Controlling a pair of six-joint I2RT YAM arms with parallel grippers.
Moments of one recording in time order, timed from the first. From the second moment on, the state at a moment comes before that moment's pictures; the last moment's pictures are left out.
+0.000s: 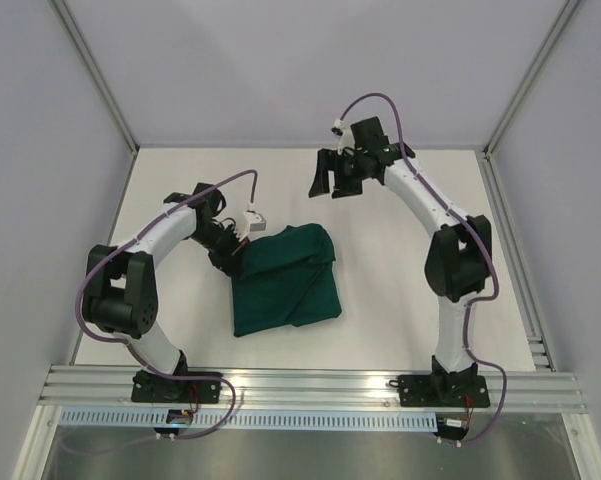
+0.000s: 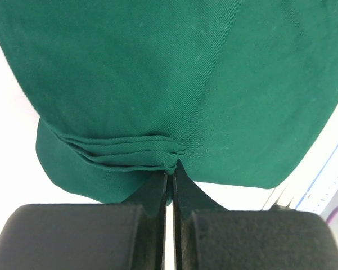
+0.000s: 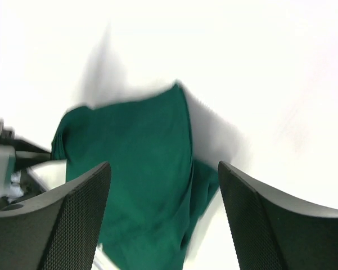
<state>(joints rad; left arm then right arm) -0.21 1.67 1.18 -1.00 0.60 0.76 0.38 1.97 1.81 -0.73 -0.46 0.31</state>
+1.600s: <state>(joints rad) -0.18 1.55 1.27 -1.19 0.67 0.85 0.53 1.94 1.48 -0.48 -1.01 0.39</state>
